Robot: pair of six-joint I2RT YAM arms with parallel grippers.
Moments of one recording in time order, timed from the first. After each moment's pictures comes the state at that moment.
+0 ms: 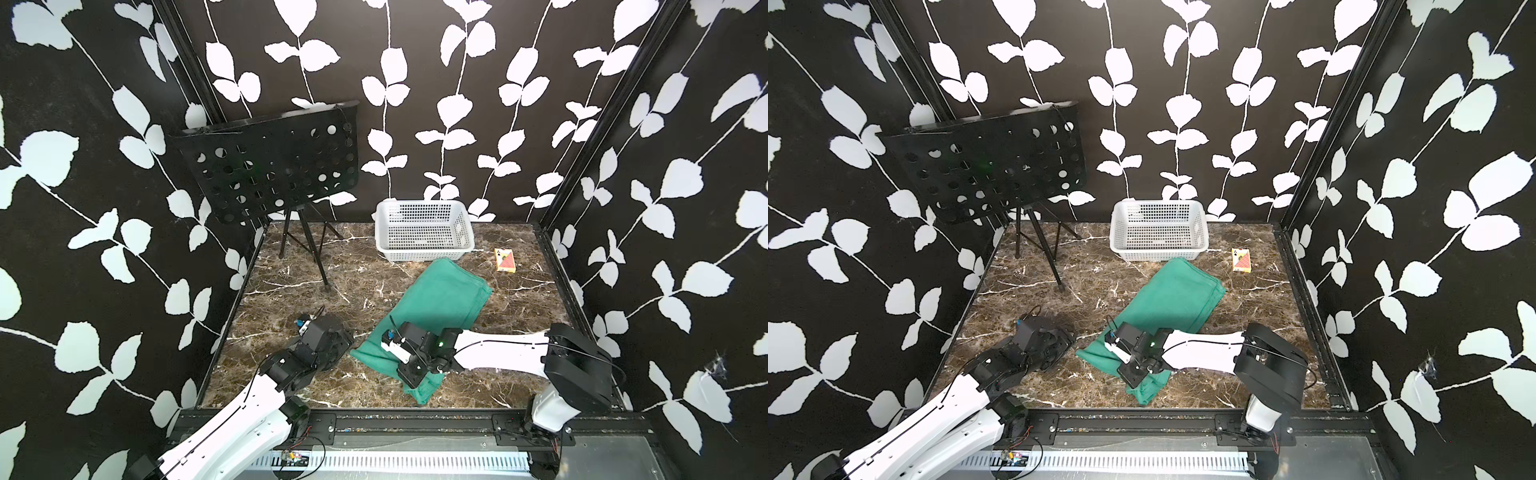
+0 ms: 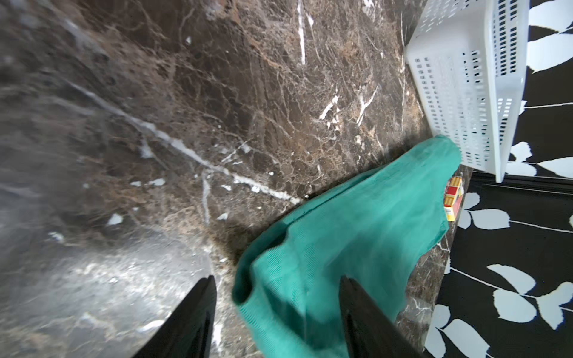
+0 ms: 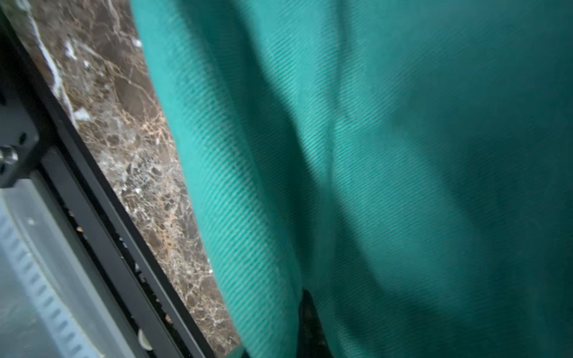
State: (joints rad) left arm -0.65 0.67 0.46 -0.64 -0.12 -1.32; right arm 1.12 1.65 0.94 -0.44 -0.23 0.27
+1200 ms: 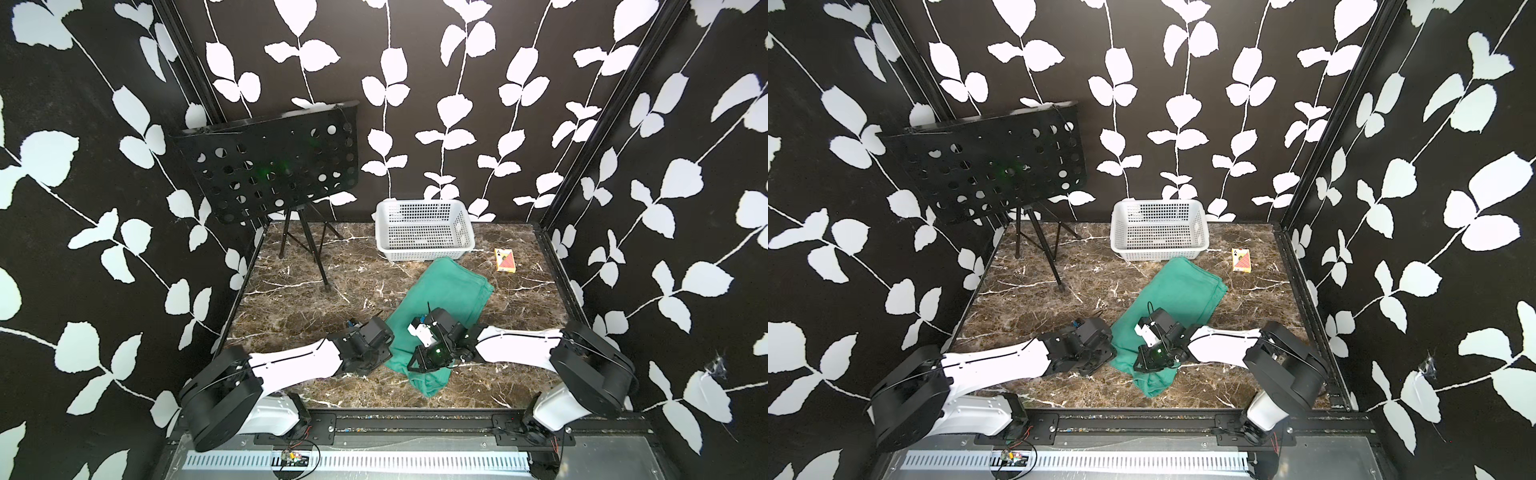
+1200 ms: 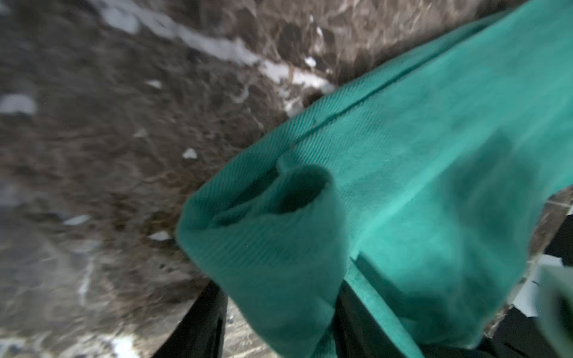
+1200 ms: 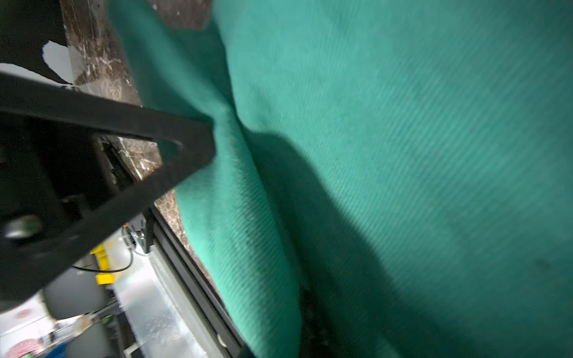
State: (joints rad) left arm -0.95 1.32 0.59 -0.37 -0.04 -1.44; right arm 0.89 1.54 0.69 -0.20 -0.50 0.64
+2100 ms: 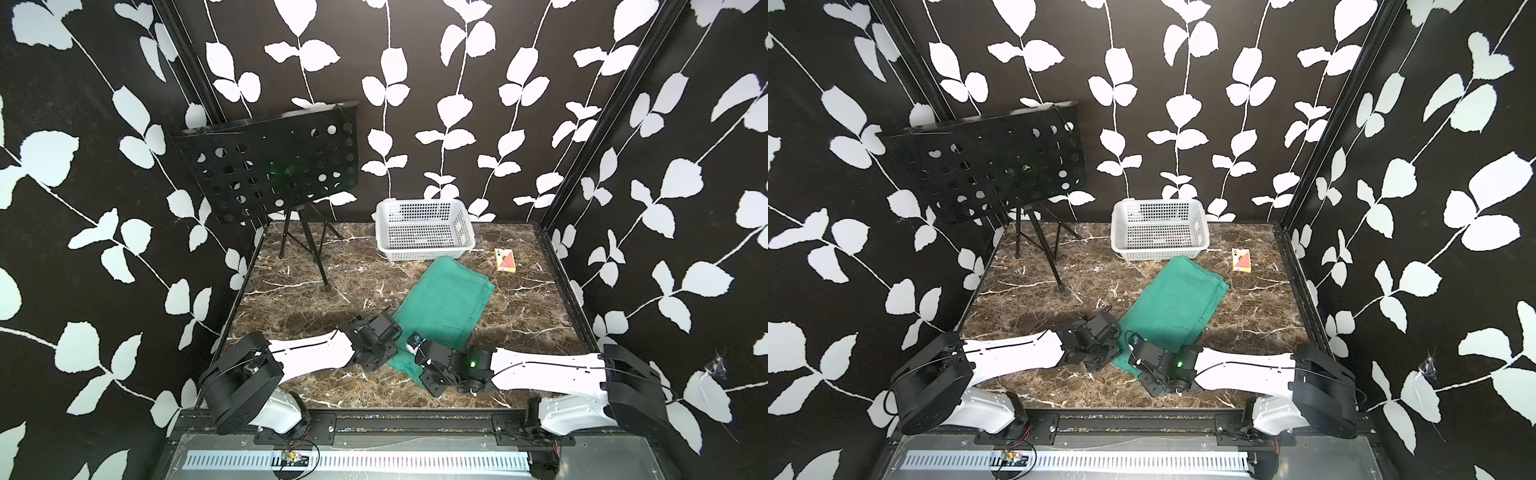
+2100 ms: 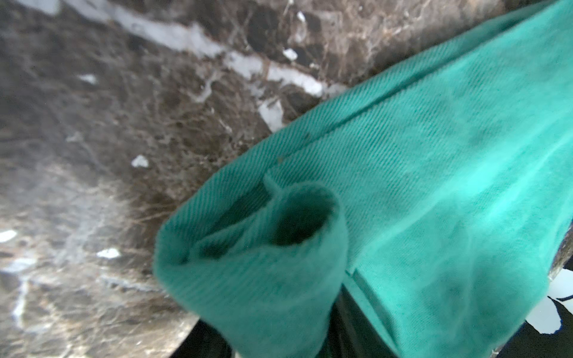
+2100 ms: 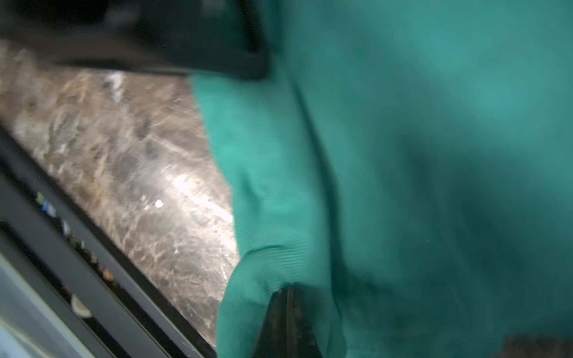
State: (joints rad) left arm -0.95 1.43 0.67 -0.39 -0.03 -1.46; right arm 1.23 1.34 0.75 -0.56 0.14 0.44
